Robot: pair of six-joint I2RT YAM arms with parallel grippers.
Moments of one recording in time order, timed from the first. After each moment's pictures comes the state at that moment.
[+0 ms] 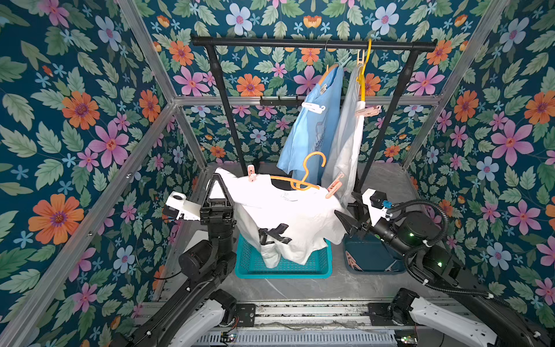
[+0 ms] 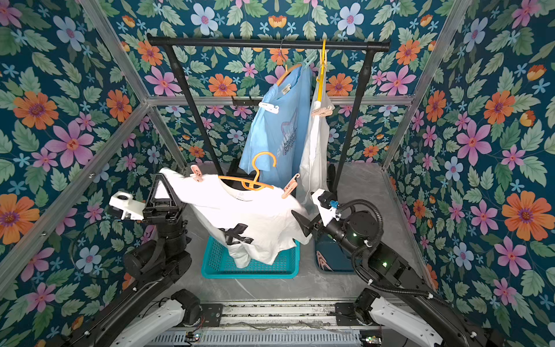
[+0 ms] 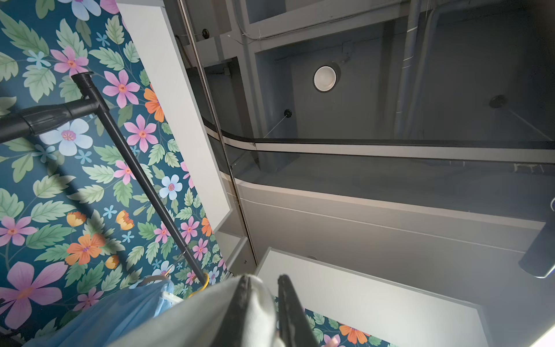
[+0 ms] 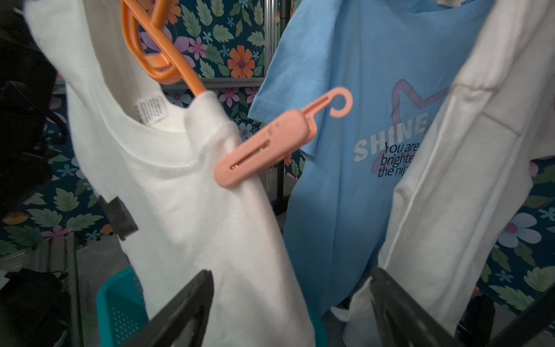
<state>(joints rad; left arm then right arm) -0.58 0.79 0.65 1.30 -0.19 -0.94 0.78 0.78 0.88 -0.13 0.01 -0.08</state>
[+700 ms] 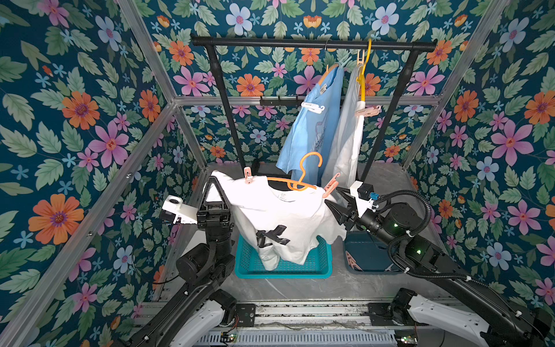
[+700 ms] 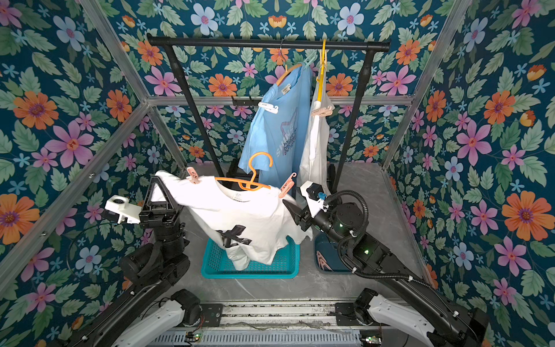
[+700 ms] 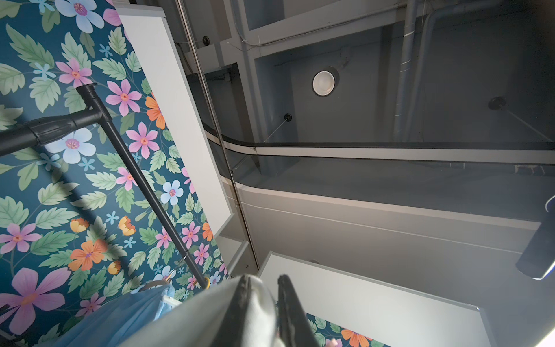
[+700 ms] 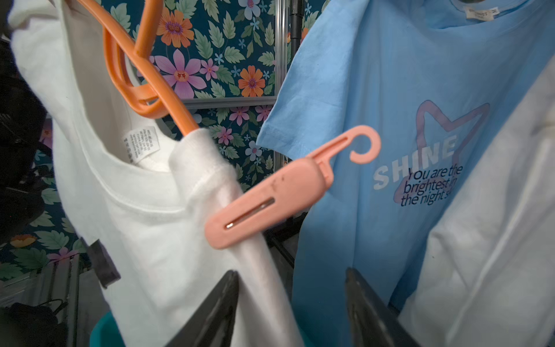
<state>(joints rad) -0.58 0.77 0.63 1.29 -0.19 -0.94 0.79 0.92 0.92 0.07 -0.05 -0.03</state>
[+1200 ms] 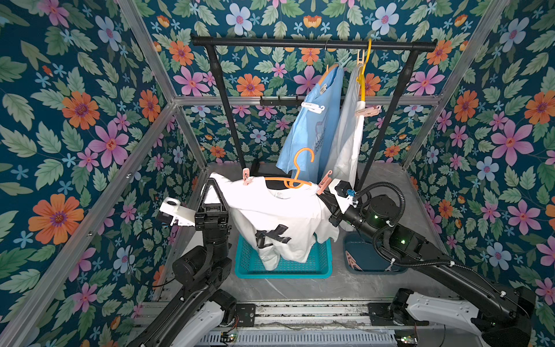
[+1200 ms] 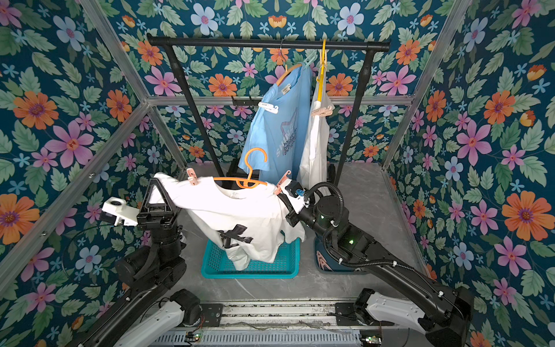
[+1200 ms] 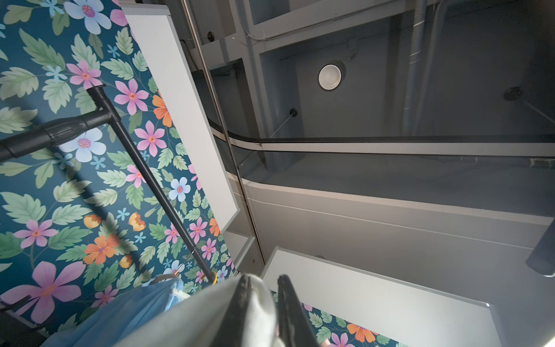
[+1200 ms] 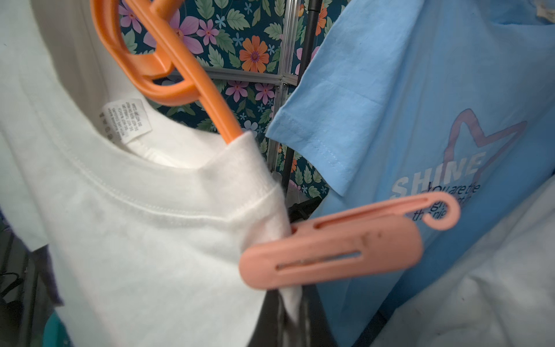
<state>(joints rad) -0.57 0.66 0.61 1.13 -0.19 -0.94 0.85 1.06 1.03 0.03 0.05 -0.18</state>
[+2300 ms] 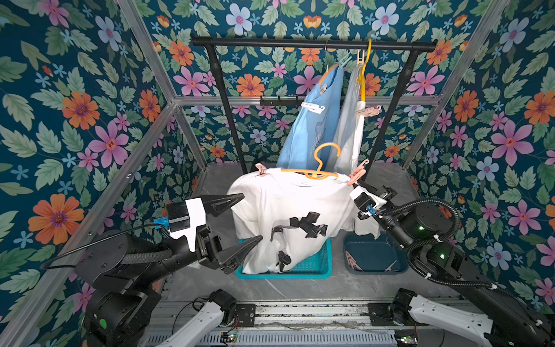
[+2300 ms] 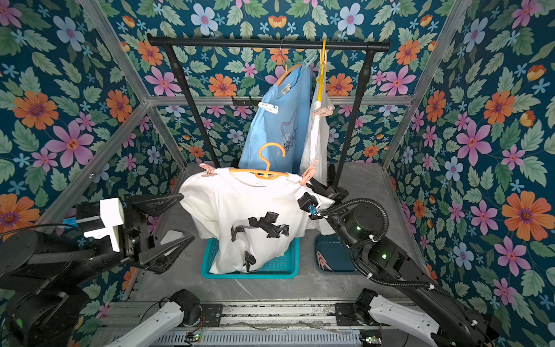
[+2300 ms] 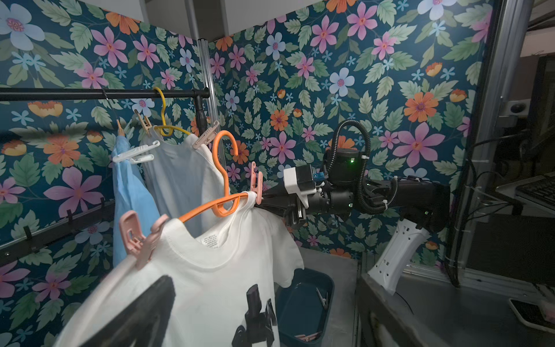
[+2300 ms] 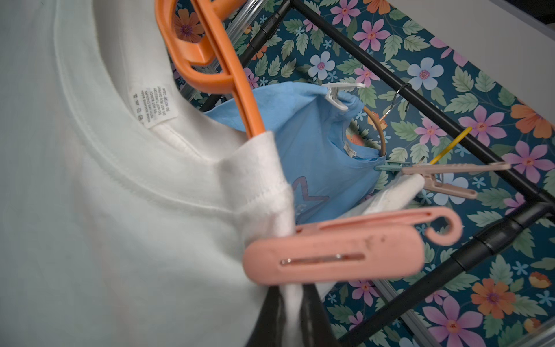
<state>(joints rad) -0.58 0.72 1.59 -0.70 0.58 0.03 0.85 0.83 1.06 -0.03 0.28 -0.86</state>
